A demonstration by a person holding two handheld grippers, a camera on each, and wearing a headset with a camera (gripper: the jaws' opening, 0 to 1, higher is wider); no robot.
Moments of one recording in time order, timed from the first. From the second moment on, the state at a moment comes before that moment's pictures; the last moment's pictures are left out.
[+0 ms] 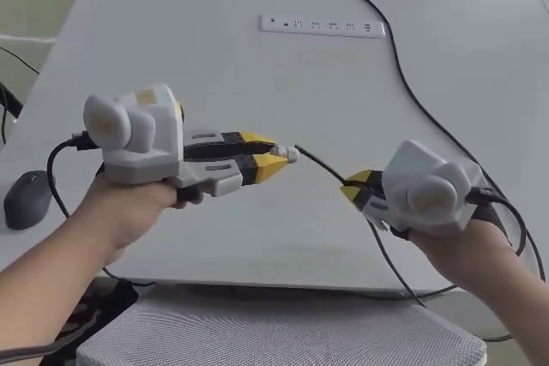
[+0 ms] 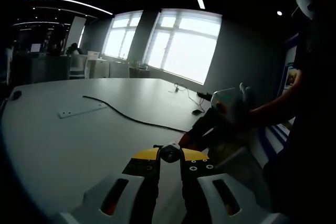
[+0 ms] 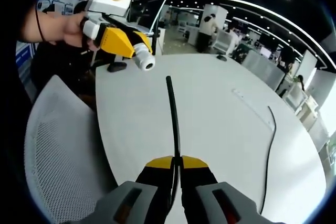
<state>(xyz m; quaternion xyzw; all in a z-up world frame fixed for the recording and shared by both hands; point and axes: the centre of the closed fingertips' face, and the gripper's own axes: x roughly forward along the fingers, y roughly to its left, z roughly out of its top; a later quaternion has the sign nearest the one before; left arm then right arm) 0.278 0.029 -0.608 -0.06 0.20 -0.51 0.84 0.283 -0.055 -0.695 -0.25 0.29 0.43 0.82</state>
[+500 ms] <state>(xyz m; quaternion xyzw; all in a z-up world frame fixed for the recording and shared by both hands) 0.274 0.027 -0.619 -0.06 0.20 -0.51 0.83 0.289 -0.055 -0.687 -0.26 0.29 0.42 0.82</state>
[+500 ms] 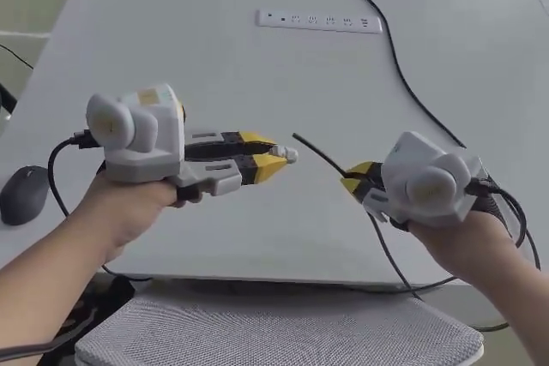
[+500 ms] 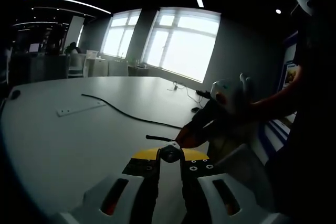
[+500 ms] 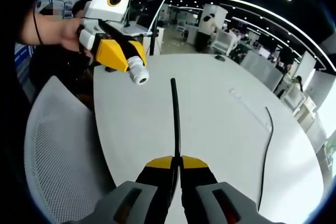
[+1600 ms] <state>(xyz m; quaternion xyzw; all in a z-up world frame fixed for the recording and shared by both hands) 0.259 0.082 -0.672 -0.06 0.22 -0.49 0.84 0.328 0.041 -0.688 -0.30 0.28 0.46 0.79</state>
